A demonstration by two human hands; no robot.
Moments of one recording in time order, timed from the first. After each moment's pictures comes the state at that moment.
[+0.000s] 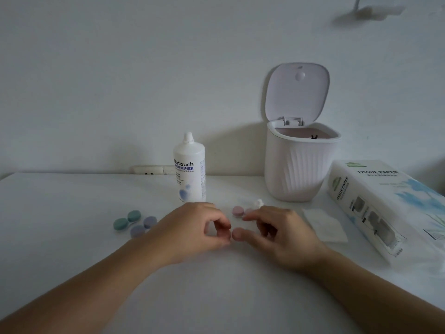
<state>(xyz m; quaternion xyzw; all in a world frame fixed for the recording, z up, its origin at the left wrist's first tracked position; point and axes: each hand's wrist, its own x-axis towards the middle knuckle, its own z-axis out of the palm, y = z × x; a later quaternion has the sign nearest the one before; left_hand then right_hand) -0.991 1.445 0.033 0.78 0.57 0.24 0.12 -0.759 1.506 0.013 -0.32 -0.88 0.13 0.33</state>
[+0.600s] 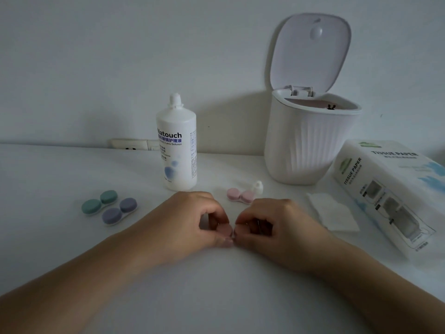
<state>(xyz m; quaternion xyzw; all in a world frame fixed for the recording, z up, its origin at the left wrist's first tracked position) -0.984 1.453 0.014 0.76 0.56 0.28 0.19 -0.762 1.504 0.014 -0.31 -0.90 0.17 0.23</state>
